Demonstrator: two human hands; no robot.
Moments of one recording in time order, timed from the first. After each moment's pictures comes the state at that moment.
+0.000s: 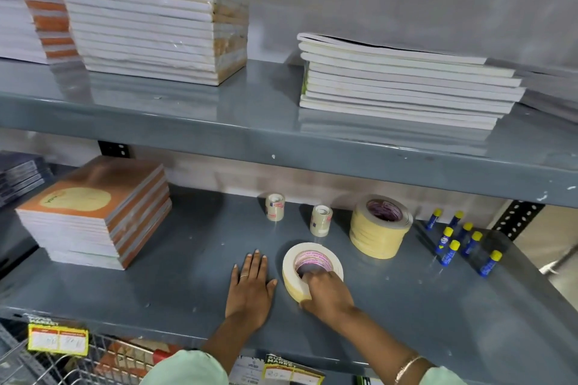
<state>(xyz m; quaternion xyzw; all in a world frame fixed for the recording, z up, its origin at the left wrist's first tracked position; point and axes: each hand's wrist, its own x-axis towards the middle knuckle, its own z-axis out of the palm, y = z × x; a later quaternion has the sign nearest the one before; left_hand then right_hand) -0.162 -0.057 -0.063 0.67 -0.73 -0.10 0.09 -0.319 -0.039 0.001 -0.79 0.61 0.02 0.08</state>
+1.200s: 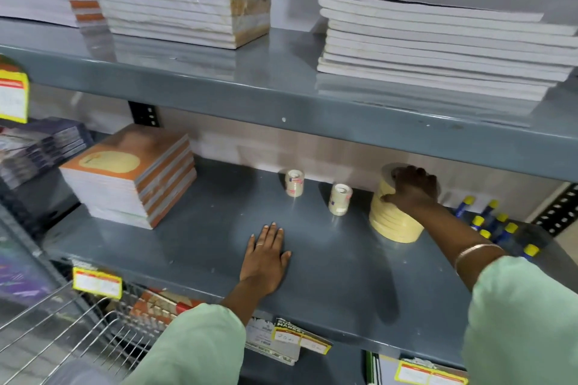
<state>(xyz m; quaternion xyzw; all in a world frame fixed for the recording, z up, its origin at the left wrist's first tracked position) -0.160 -0.060 -0.065 0.67 -0.73 -0.09 0.11 -0.423 -0.142 0.093 -0.67 0.74 0.01 -0.06</state>
